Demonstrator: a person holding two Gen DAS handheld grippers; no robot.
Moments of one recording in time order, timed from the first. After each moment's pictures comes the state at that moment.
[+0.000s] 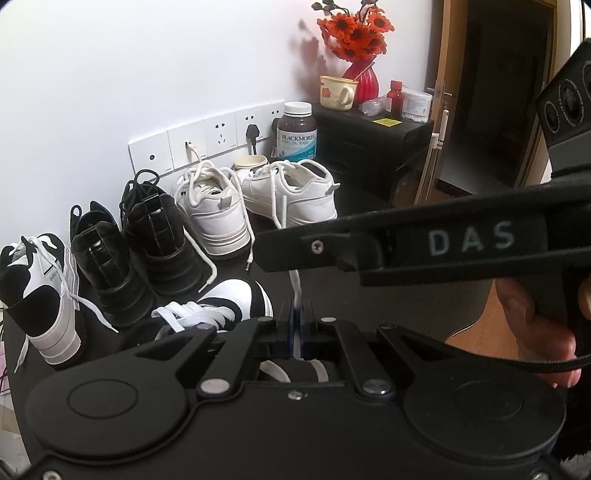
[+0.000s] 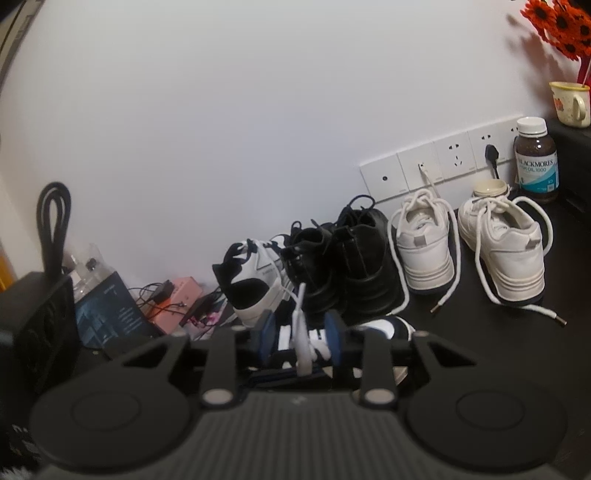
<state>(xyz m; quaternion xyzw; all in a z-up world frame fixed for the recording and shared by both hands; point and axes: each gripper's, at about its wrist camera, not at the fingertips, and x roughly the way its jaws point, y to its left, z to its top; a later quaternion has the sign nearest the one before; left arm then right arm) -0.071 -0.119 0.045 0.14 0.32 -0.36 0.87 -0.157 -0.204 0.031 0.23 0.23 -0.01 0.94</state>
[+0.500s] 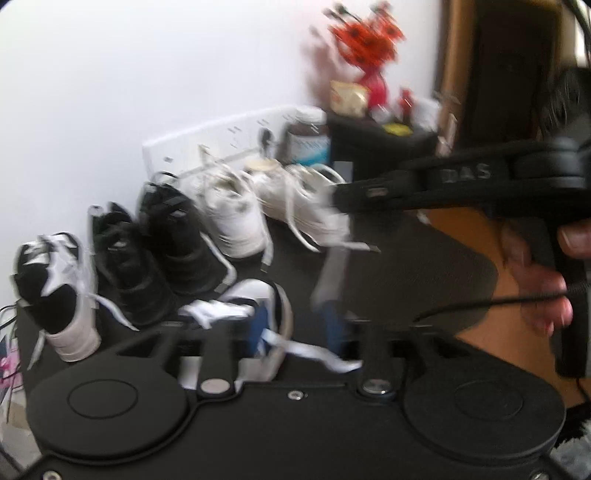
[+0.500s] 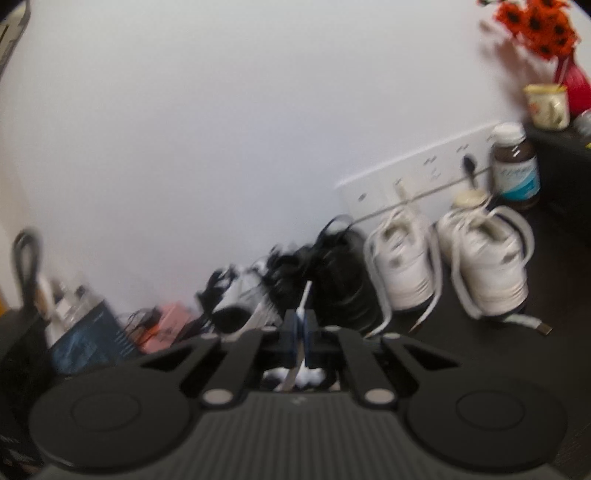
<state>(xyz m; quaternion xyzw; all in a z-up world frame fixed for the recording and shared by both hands) -0.062 -0.082 0.066 0.11 0.31 -0.34 0.88 -0.161 -0.240 0.045 0.25 0.20 -0.06 0.94</state>
